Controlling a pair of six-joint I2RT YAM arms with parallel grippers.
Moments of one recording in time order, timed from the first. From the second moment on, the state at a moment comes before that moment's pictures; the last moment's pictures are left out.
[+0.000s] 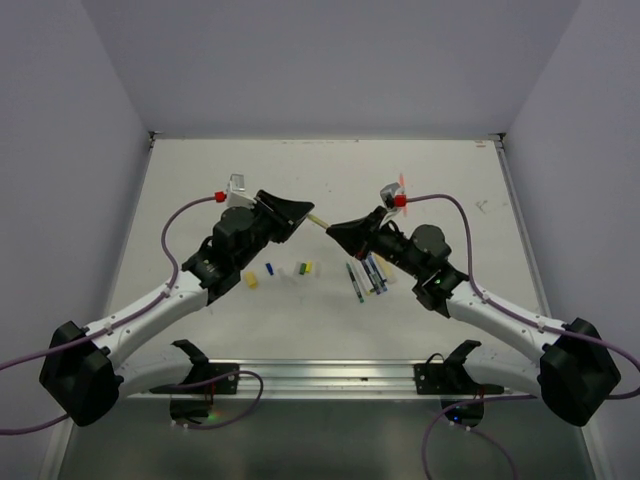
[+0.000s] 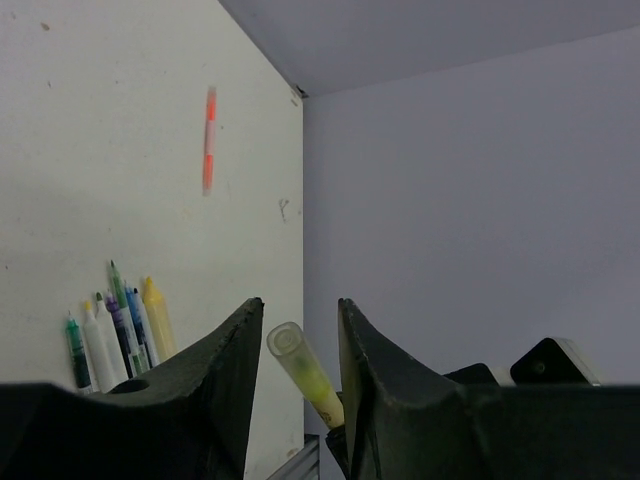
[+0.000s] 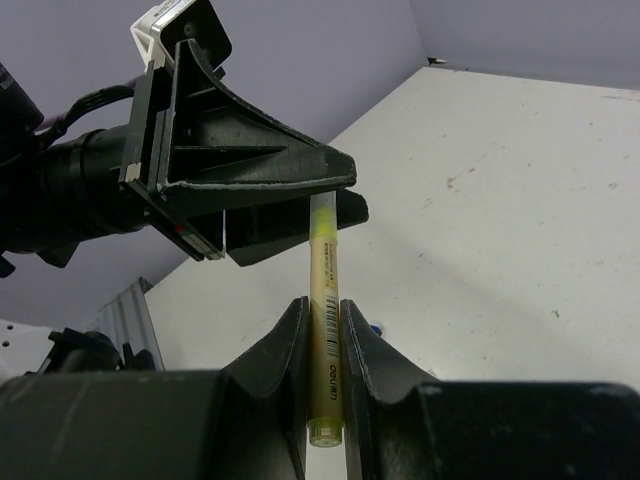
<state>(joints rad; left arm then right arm) -0.66 1.11 0.74 0.19 -0.13 -1.28 0.69 1.11 0.58 0.61 -0.27 0.47</state>
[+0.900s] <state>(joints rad) -0.67 1.10 0.74 0.20 -0.16 -1.06 0.71 1.10 0.65 0.41 -0.28 0.47</state>
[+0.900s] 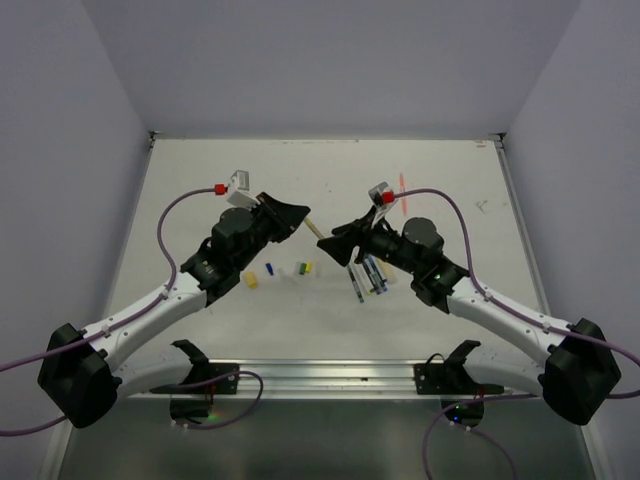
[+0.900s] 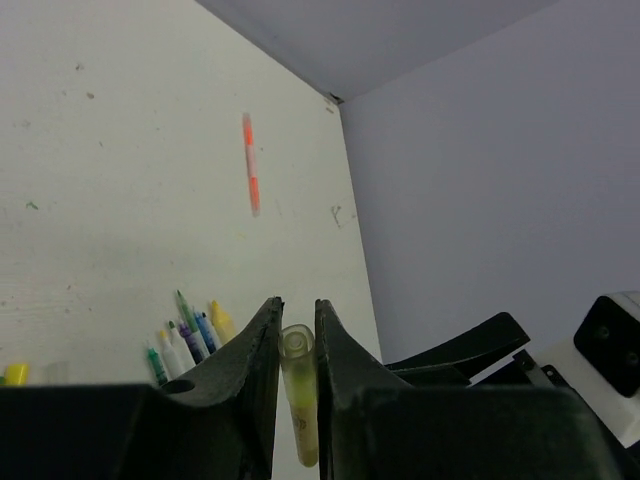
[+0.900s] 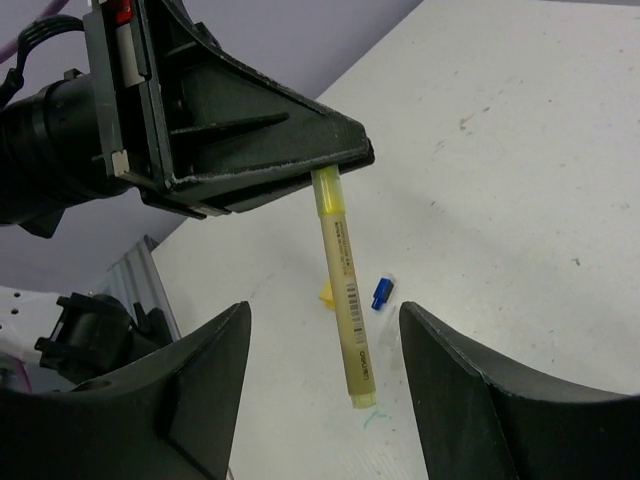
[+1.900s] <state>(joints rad) -0.69 1.05 0.71 0.22 -0.11 -0.80 0.73 1.26 0.73 0.32 -0.42 0.31</state>
